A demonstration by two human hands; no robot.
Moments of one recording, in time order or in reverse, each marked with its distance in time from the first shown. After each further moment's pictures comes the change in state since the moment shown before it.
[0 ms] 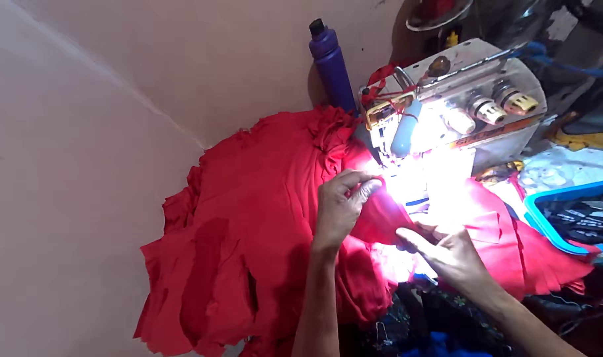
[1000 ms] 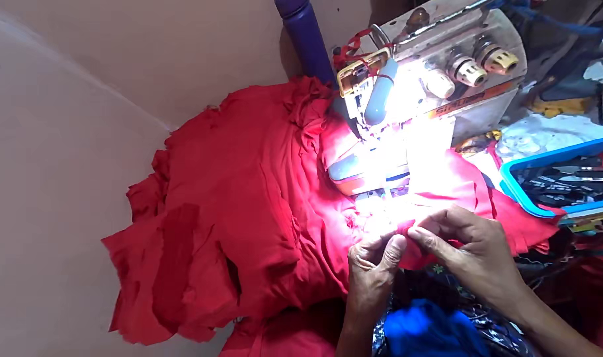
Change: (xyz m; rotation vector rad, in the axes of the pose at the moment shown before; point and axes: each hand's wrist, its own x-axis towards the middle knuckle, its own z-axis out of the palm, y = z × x) left_hand -0.112 0.042 0.081 -0.824 0.188 -0.410; right_hand -0.042 -0.012 -0.035 -0.106 0.040 -0.146
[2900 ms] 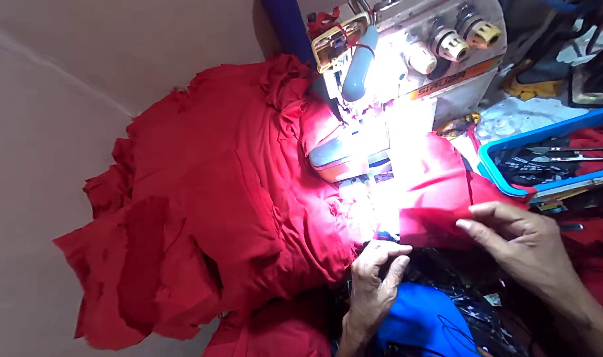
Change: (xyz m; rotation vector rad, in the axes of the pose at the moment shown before) left_hand -0.037 -0.043 -0.011 0.521 -0.174 0.186; right_hand -0.042 0.015 -0.070 -0.245 0.068 0.199
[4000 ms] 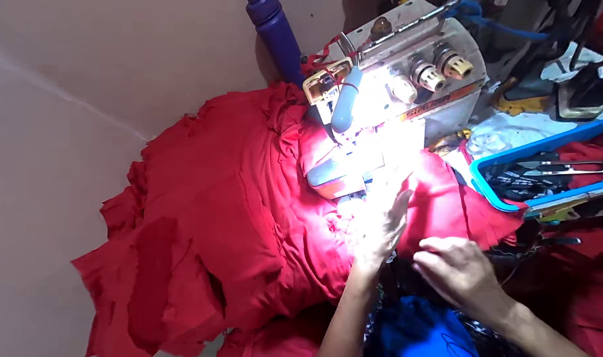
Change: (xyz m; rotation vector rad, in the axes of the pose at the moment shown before) left_hand 0.111 -0.018 0.025 0.384 -0.048 0.191; right_hand -0.023 0.033 0.044 -0.515 0.004 -0.578
